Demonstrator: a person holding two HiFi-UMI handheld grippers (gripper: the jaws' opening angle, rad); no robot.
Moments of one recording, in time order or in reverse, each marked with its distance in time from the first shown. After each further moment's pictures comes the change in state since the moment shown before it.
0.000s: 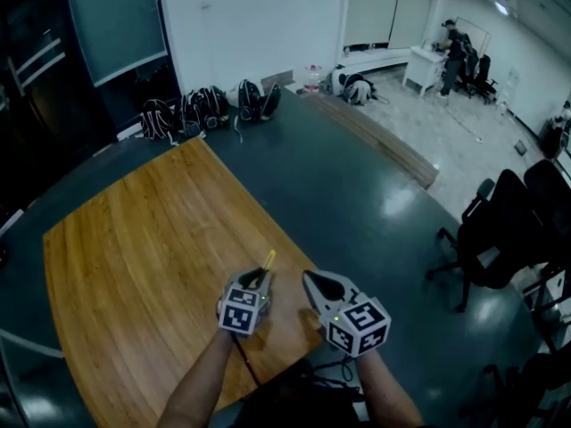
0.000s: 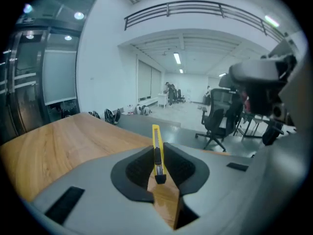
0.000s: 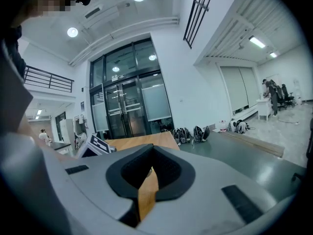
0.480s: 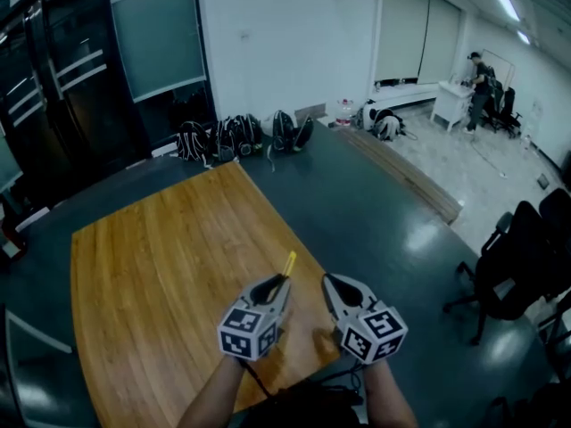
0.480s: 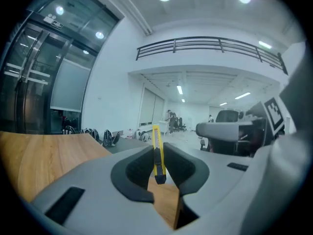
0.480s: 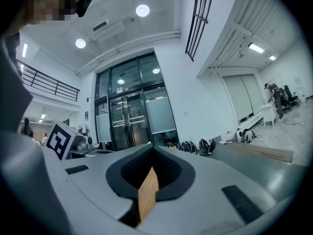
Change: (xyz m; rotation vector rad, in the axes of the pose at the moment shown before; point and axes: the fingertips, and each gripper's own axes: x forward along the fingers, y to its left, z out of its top) left arm -0.110 -0.025 0.099 -0.114 -0.337 -0.014; right arm -0.012 0.020 0.047 -0.007 -0.156 0.055
